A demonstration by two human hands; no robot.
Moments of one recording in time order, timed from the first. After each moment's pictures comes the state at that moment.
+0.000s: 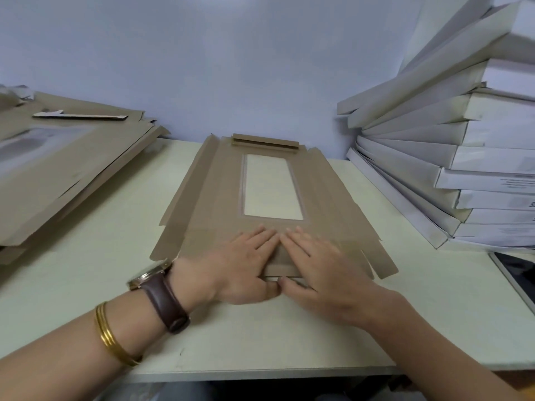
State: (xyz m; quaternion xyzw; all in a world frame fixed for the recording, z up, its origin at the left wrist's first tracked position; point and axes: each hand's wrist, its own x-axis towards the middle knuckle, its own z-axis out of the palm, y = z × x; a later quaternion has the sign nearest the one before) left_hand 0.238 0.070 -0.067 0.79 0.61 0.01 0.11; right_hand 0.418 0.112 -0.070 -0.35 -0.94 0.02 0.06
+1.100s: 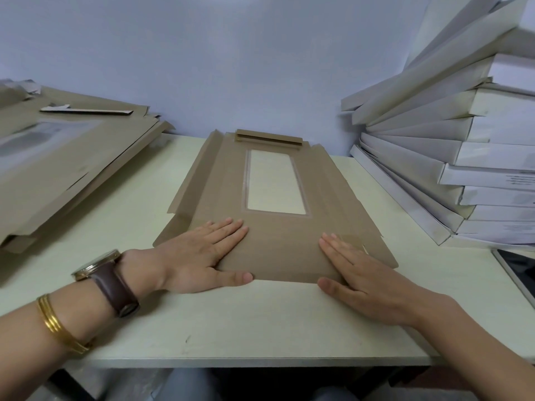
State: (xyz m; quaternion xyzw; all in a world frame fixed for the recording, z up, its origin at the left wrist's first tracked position) left_hand 0.174 0.054 -0.079 0.78 0.62 -0.03 0.12; right_hand 0.480 0.129 -0.074 -0.39 -0.91 0.09 -0.06
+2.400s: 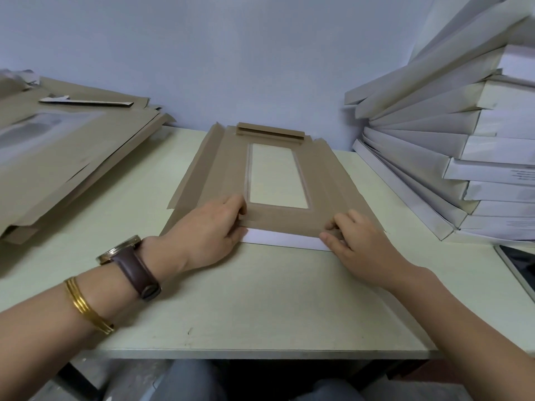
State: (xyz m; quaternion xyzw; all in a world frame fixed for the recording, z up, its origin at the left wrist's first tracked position) left_hand 0.187 0.065 -0.068 0.73 0.65 0.20 0.04; right_hand 0.456 0.150 -0.070 -0.46 -0.87 0.08 0.17
